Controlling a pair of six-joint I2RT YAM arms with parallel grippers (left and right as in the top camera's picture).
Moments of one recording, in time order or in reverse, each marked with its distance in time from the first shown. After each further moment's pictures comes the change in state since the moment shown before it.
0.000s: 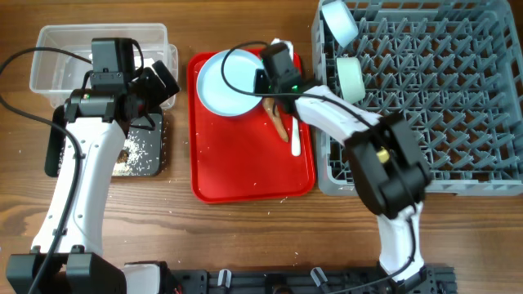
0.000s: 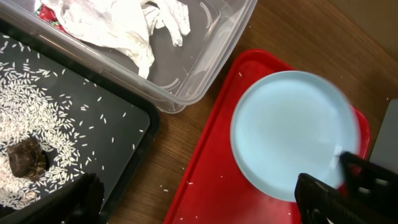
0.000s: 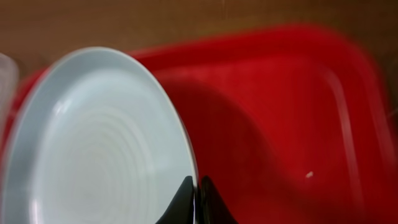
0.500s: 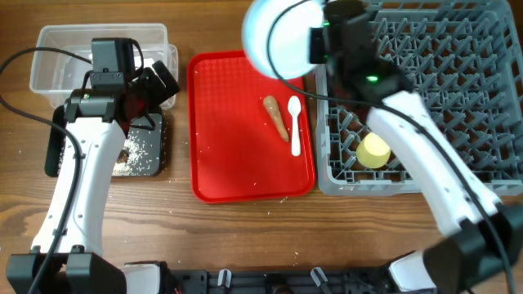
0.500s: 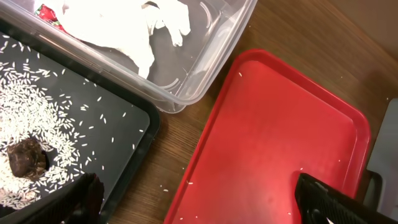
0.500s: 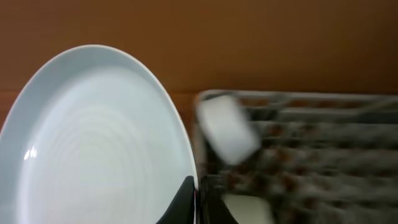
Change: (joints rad) left arm 0.000 0.000 0.000 0.000 0.000 0.000; right arm -0.114 -0.502 0.008 -0.275 0.294 -0.317
